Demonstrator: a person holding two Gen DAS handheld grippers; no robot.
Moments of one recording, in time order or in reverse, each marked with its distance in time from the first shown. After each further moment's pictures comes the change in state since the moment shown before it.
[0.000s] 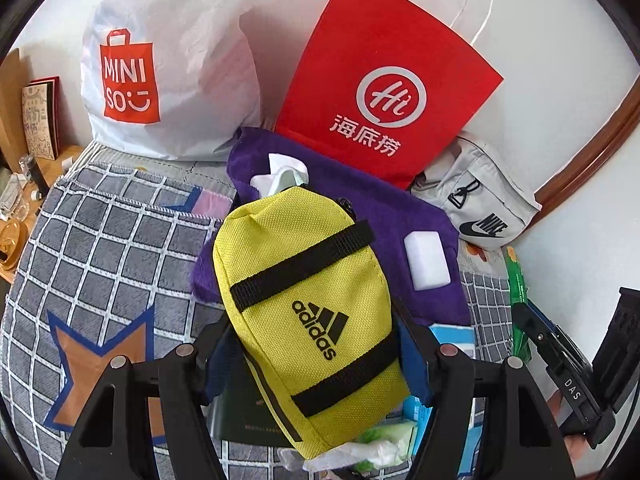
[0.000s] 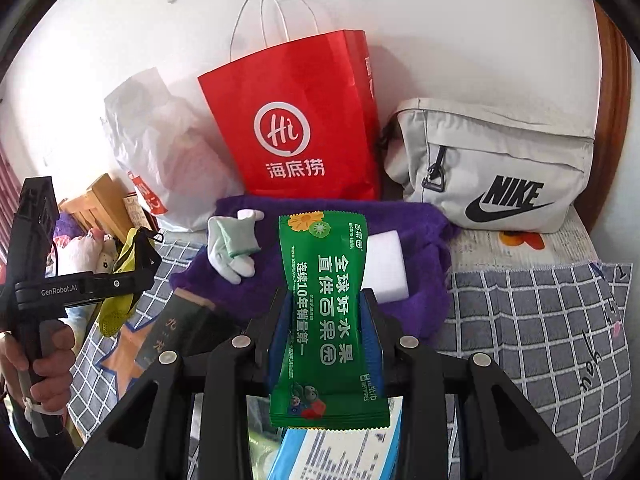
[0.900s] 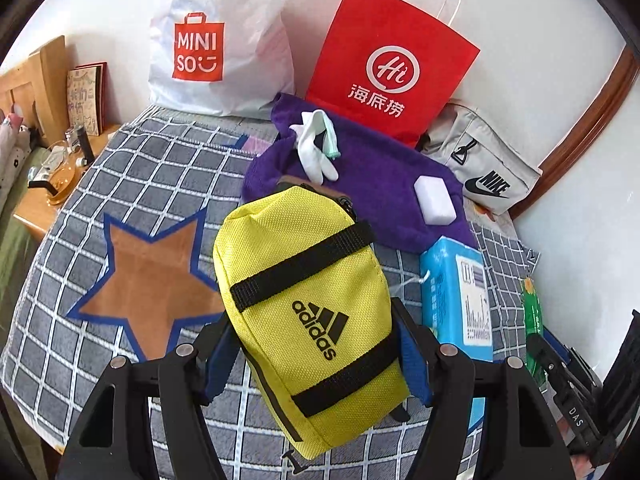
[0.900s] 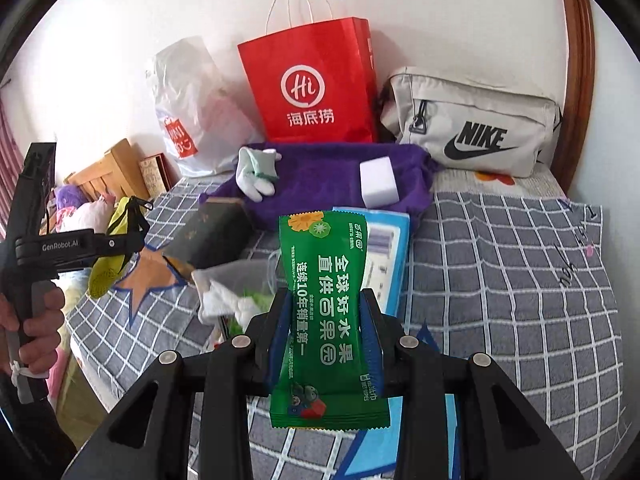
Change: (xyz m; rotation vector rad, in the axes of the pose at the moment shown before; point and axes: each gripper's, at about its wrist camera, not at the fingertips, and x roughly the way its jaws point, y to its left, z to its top) left arm -0.059 0.004 -0.099 0.001 -0.023 0.085; right arm -0.085 0.011 -0.105 -0.031 0.032 -0.001
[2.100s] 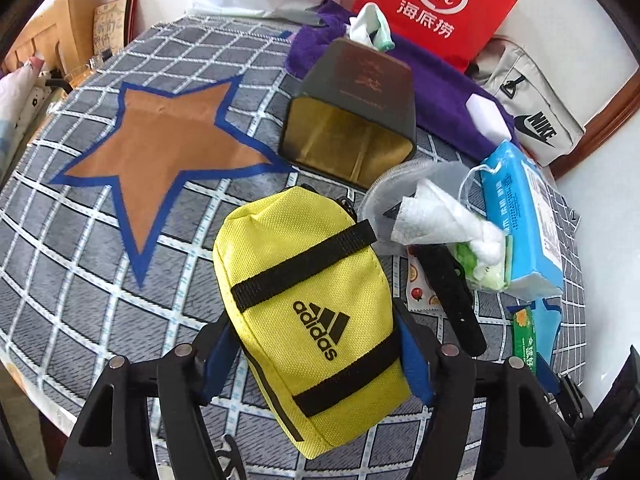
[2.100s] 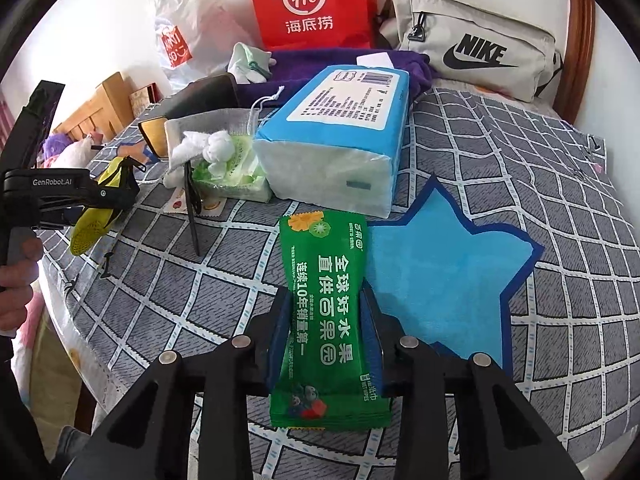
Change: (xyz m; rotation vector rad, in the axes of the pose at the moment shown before) left arm 0.049 0.024 -0.092 -0.063 0.140 0.103; right arm 0.034 -0.007 -0.121 -0.057 0.152 -0.046
